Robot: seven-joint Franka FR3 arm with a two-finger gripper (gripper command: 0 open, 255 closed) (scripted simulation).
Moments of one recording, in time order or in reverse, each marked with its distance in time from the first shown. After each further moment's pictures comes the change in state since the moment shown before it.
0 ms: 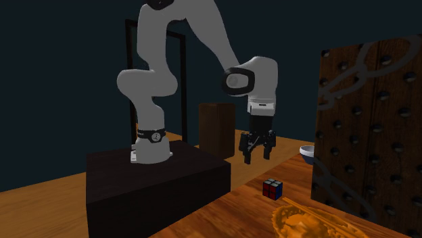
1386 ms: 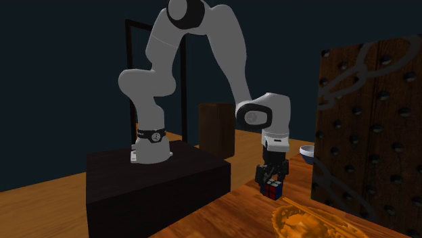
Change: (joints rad) arm 0.177 0.393 -0.142 0.217 -0.213 0.186 0.208
